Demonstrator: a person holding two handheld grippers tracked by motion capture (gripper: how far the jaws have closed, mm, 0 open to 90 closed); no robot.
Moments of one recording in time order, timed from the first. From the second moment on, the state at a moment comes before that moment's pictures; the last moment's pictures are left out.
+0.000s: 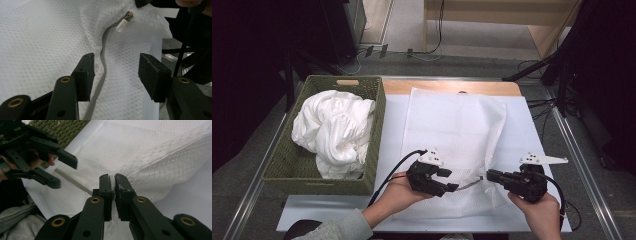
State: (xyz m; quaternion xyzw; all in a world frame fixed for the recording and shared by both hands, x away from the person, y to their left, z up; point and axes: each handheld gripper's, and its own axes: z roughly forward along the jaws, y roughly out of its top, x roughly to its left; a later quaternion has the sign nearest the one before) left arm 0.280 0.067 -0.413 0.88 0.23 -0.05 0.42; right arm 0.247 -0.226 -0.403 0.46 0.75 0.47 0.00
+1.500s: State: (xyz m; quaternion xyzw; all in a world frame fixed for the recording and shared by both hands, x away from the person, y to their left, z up) left arm 0.294 0.030 -0.442 0.86 0.22 -0.14 0.43; right arm 0.243 -0.206 -0.407 0.42 0.78 0.47 -0.02
